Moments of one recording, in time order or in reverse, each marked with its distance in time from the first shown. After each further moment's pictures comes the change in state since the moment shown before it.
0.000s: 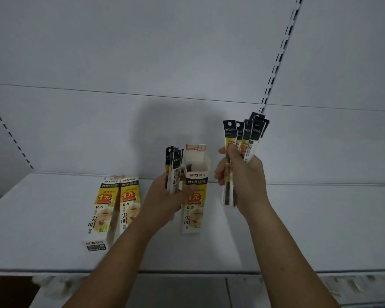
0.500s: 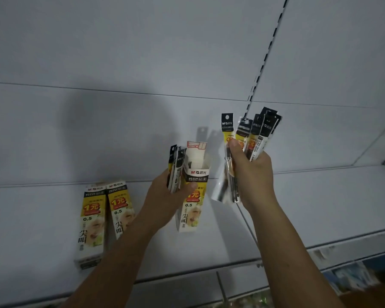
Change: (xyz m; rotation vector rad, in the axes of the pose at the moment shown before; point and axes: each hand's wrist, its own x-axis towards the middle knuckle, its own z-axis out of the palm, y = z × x) left_hand 0.019 -0.008 -0.010 -0.002 -0.145 0.075; right_hand -0.014 -0.012 0.009 -0.188 0.326 -0.048
